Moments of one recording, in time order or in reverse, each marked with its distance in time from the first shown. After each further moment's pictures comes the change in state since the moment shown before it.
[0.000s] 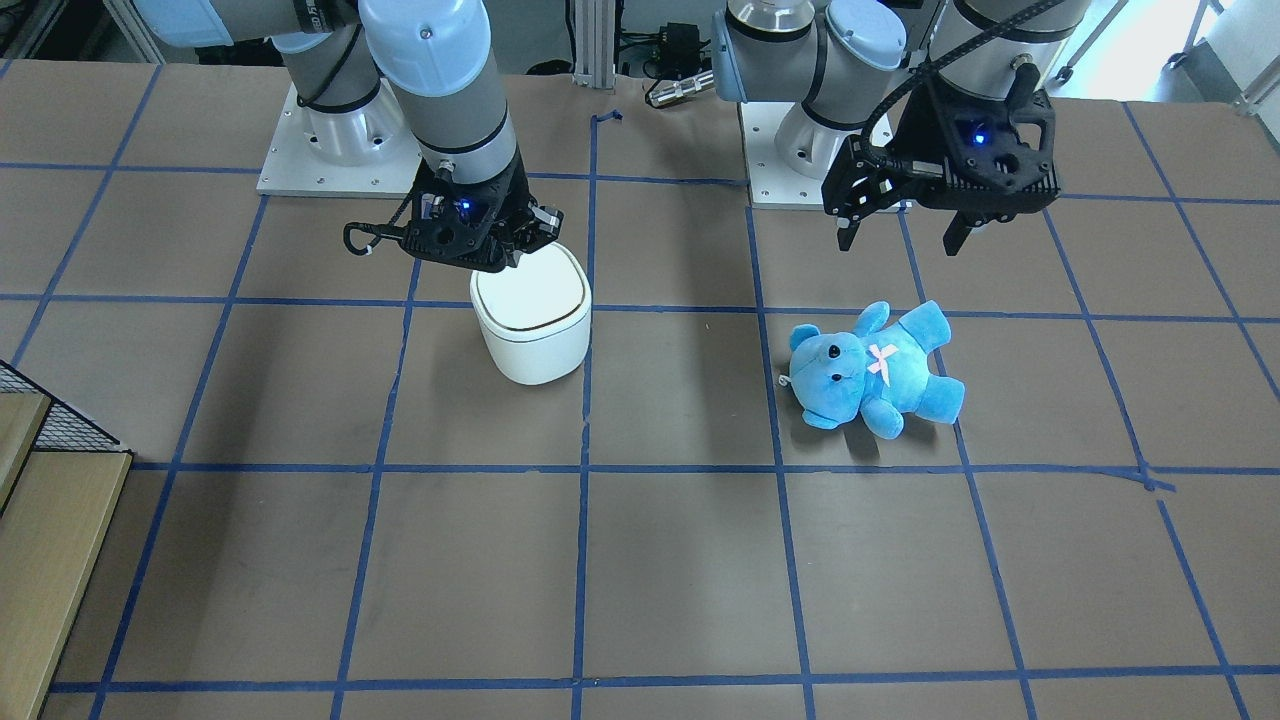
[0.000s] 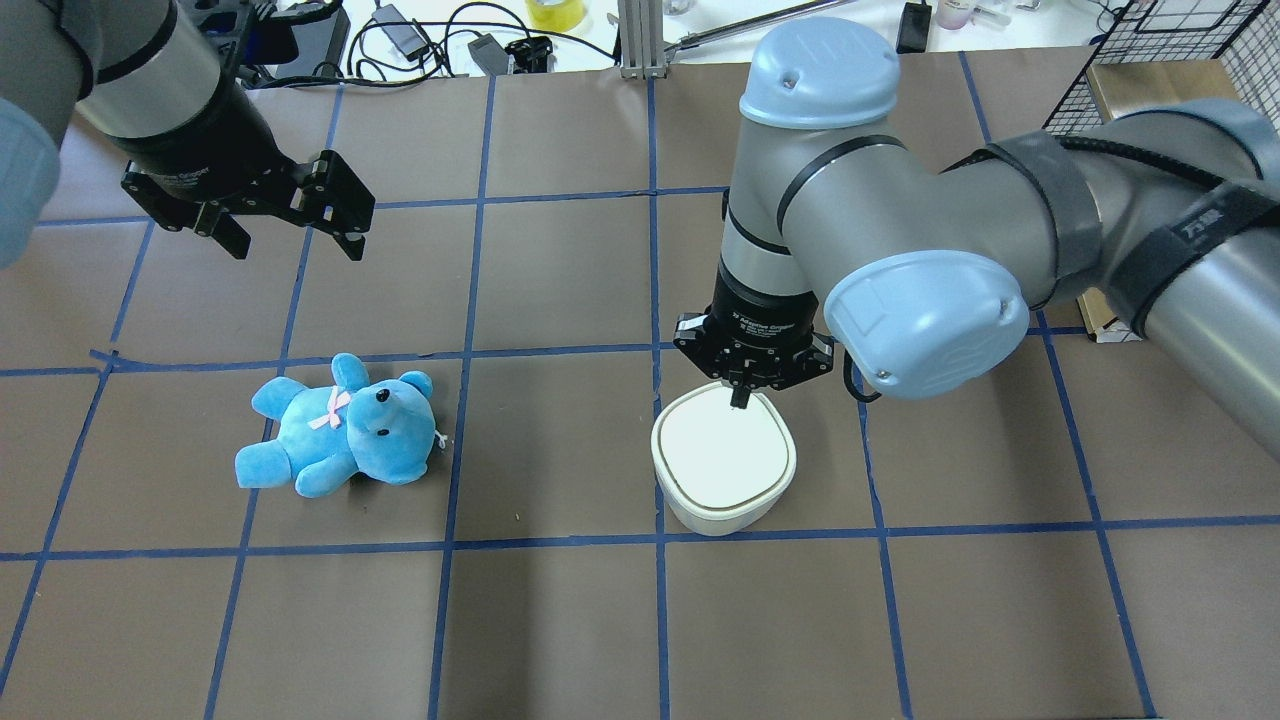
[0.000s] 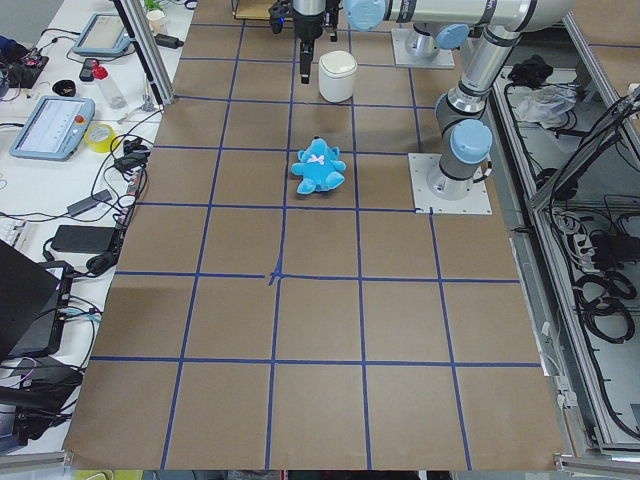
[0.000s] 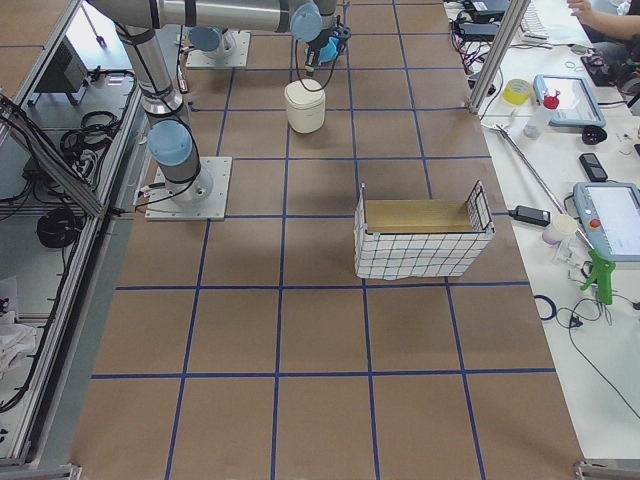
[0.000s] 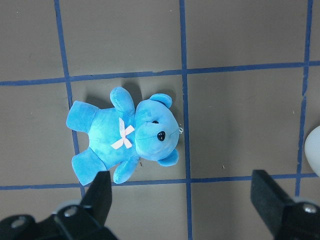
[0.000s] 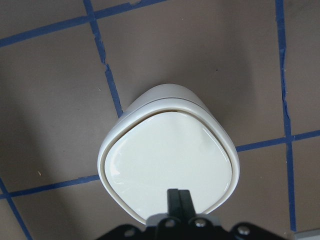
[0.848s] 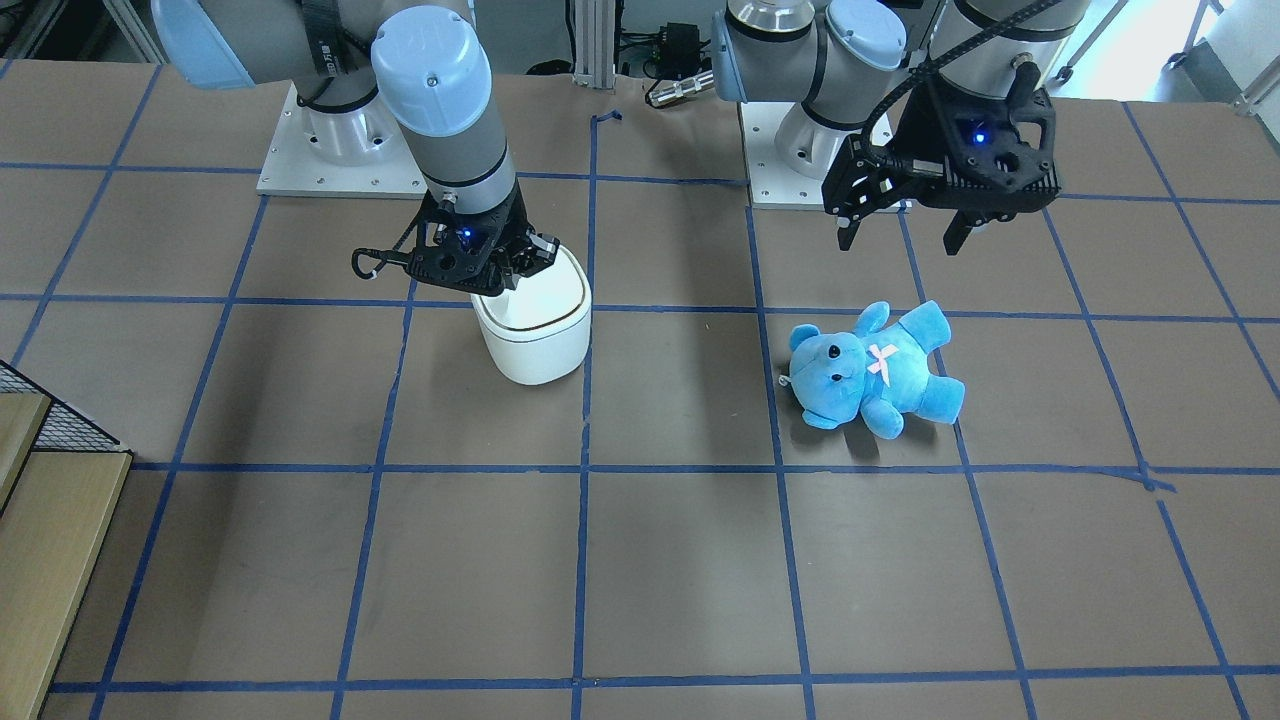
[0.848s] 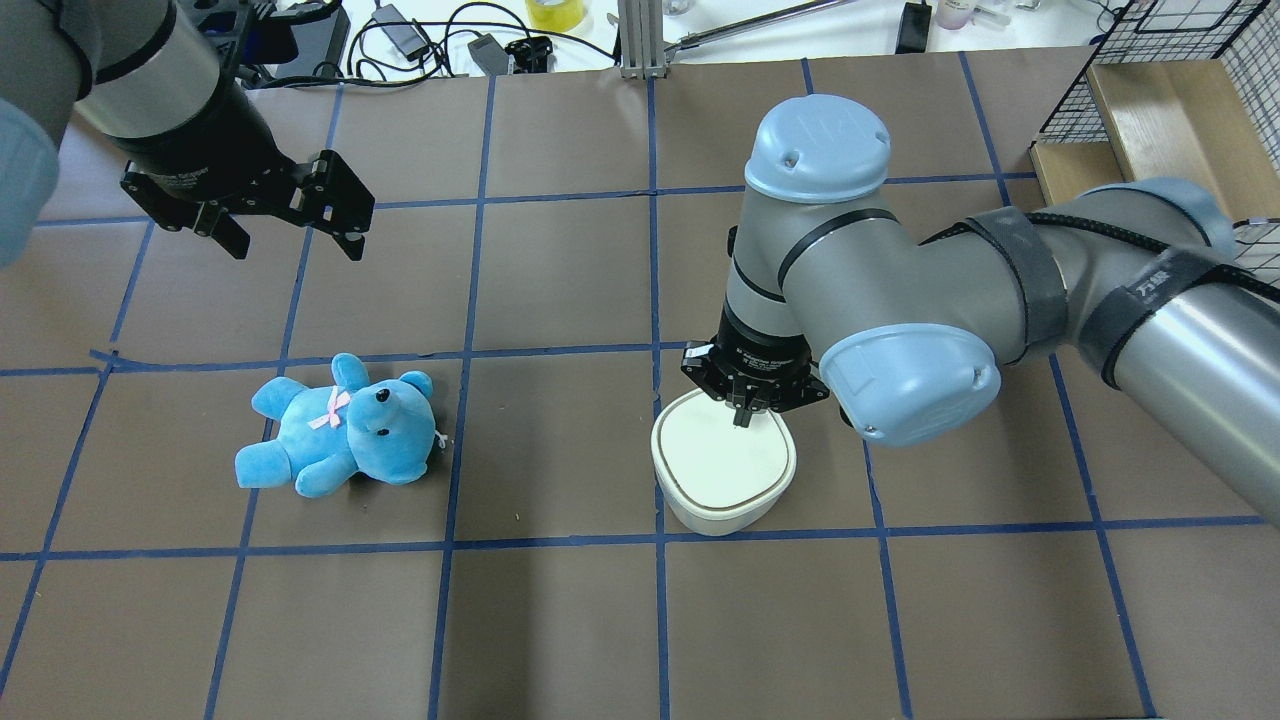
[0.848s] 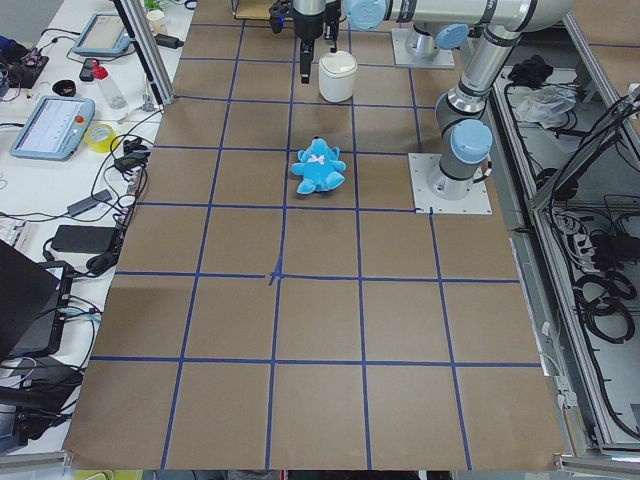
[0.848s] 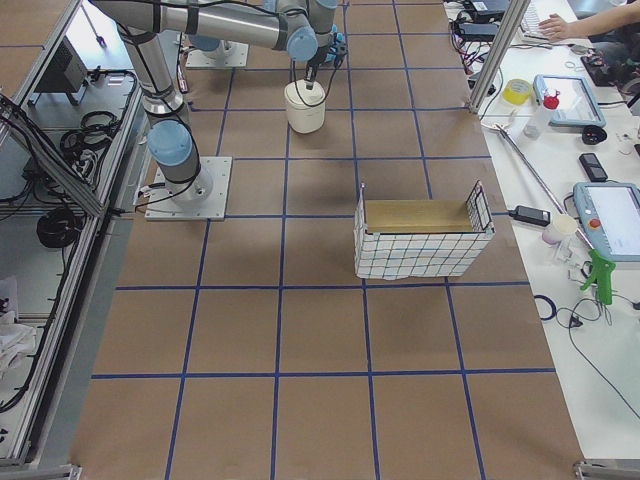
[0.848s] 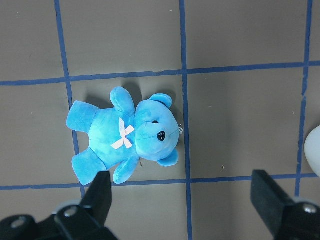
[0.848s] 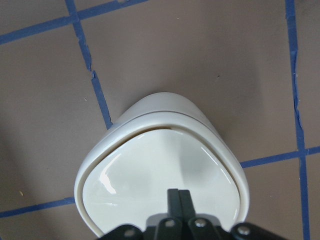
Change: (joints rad) left arm 0.000 0.001 0.000 0.000 0.000 0.000; right arm -0.006 0.009 0.100 -0.124 -0.005 0.010
